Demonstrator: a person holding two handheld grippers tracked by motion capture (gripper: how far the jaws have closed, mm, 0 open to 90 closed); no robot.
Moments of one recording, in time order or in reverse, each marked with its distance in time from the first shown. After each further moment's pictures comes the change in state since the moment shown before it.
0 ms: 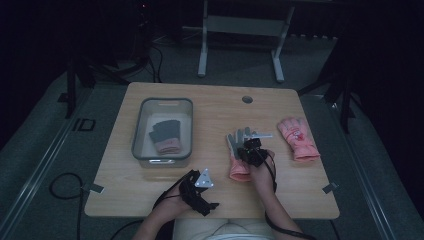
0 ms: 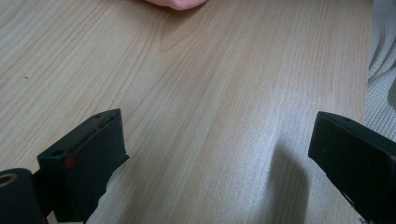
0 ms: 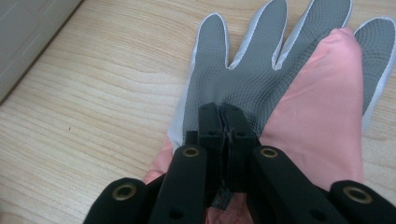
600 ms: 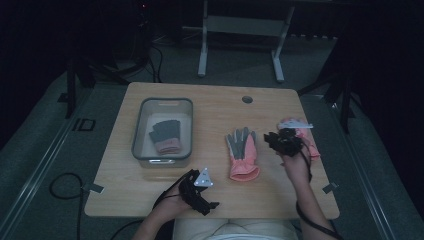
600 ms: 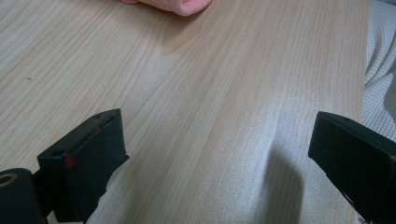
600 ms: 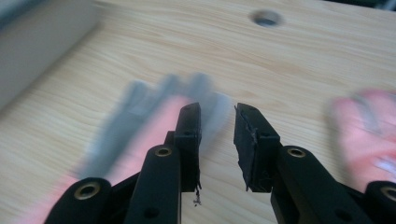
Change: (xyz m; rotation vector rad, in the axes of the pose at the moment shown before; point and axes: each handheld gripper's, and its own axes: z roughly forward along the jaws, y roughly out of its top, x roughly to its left) left arm 0.001 0.001 -0.001 -0.005 -0.005 0.001; right arm -0.075 0.022 -0.072 -0.167 -0.013 -0.083
